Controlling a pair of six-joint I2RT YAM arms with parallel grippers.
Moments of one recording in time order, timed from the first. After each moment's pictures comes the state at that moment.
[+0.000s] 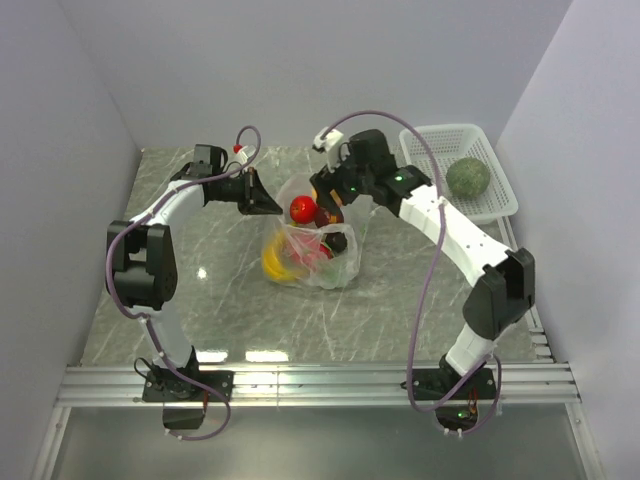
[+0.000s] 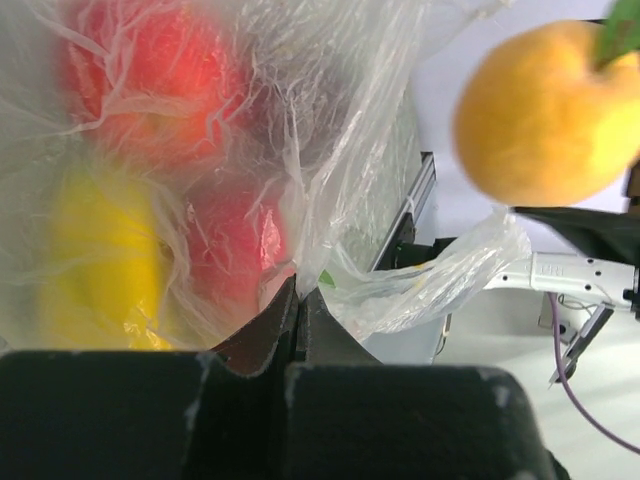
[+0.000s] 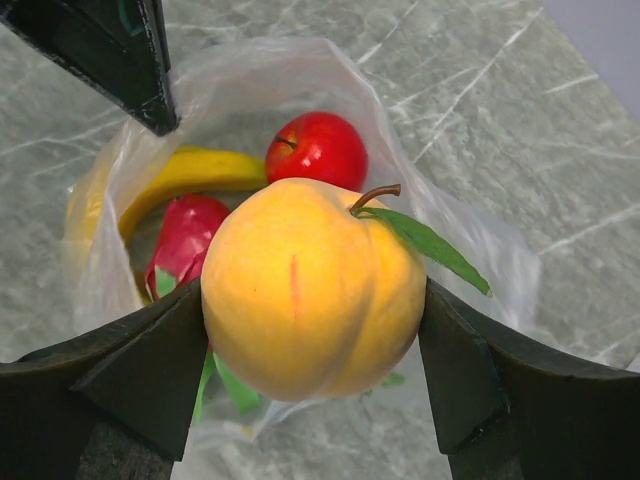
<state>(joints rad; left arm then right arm) -0.12 1.85 1.41 -0.44 1.05 -0.37 0.55 1.66 1.60 -0.54 -0.23 -0.25</state>
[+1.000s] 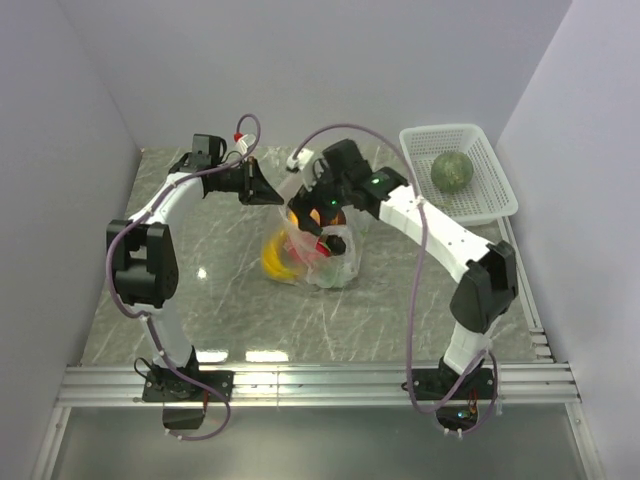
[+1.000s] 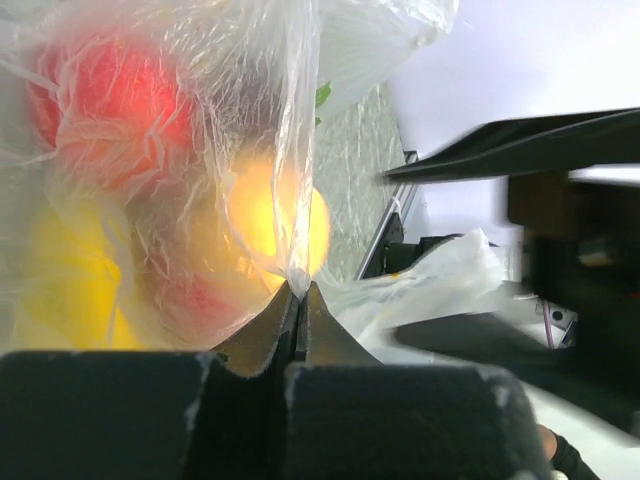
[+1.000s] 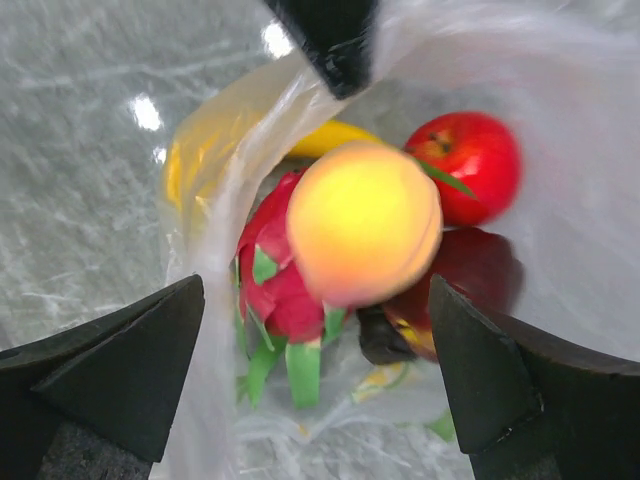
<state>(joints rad) -0.12 1.86 1.50 -0.48 1.10 -0.35 0.69 1.79 1.67 -0.65 -0.29 -0.30</state>
